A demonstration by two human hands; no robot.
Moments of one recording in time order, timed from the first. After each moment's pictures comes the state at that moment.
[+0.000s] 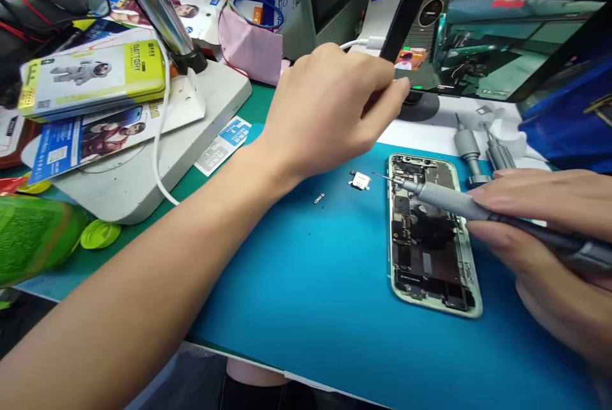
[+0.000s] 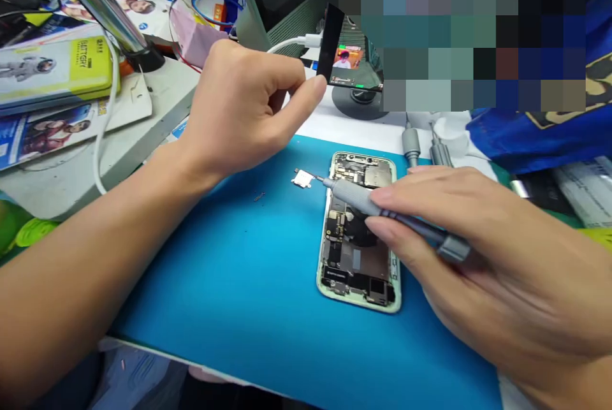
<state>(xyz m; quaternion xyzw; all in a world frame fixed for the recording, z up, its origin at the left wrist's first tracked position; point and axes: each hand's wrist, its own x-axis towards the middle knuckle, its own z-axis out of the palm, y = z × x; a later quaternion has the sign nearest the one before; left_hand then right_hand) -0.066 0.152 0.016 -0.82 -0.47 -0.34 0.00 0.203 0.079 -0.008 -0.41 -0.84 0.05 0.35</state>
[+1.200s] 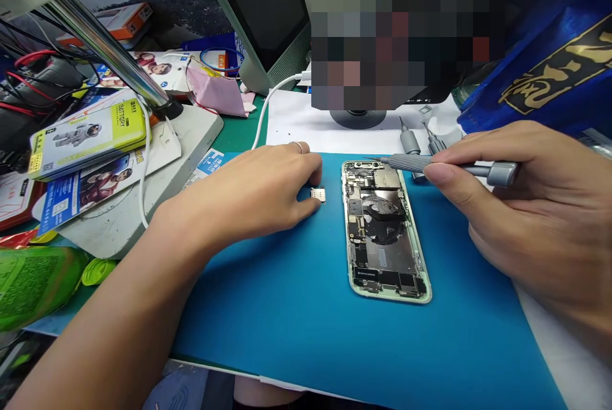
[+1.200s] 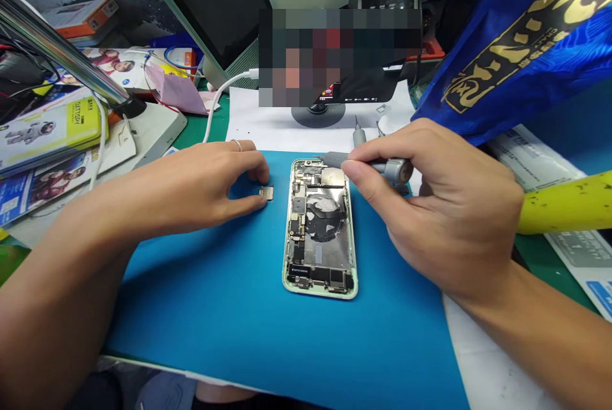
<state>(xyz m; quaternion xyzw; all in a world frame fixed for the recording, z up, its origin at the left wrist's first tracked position) -0.073 0.121 0.040 -0.88 -0.45 0.04 -0.15 0.192 0.087 0.003 -0.45 -0.78 -0.03 0.43</state>
